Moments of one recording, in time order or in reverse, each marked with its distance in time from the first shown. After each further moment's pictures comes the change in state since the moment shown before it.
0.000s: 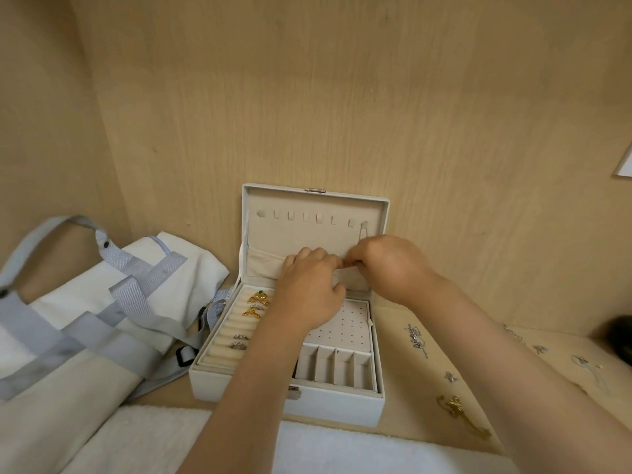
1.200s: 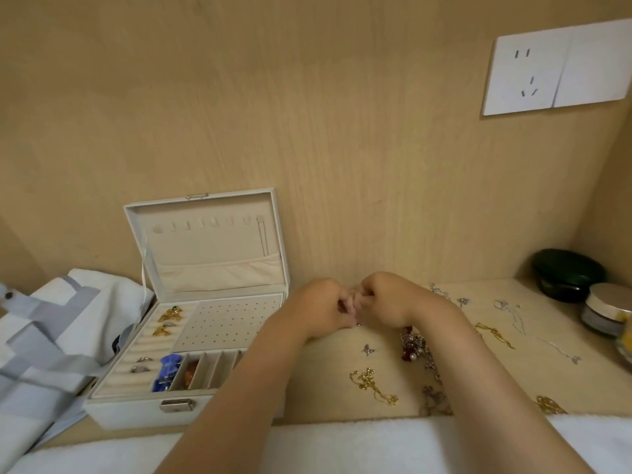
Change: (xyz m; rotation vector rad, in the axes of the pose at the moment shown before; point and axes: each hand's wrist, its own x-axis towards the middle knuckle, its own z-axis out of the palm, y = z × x) left_hand 0.029 0.112 0.086 -0.150 -0.505 0.117; right_hand -0.126 0.095 0.021 0.605 -0.378 0.449
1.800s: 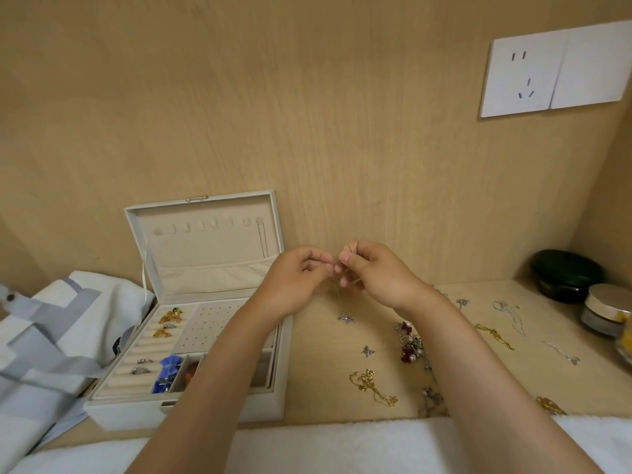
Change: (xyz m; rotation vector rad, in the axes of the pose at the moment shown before) left_hand -0.022 0.007 -0.043 -0.688 0.327 -0.137; right_hand 0.003 -0.028 -0.005 0.834 0.228 -0.148
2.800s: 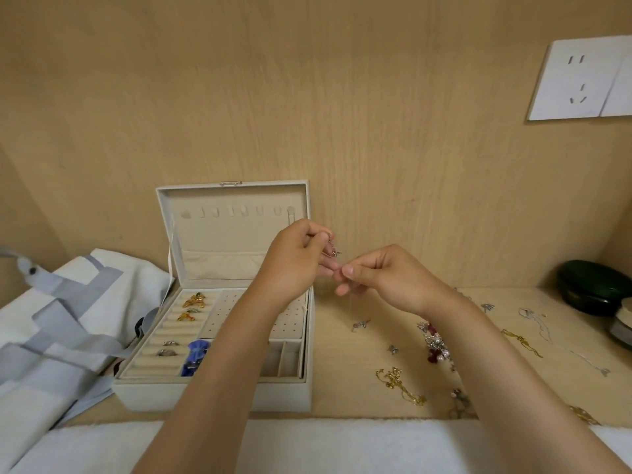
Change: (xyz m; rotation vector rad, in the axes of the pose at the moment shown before) left_hand -0.015 0.014 -0.037 -0.200 0.134 0.031; right_hand -0.008 -0.017 0.024 -0.122 -0.166 -0.044
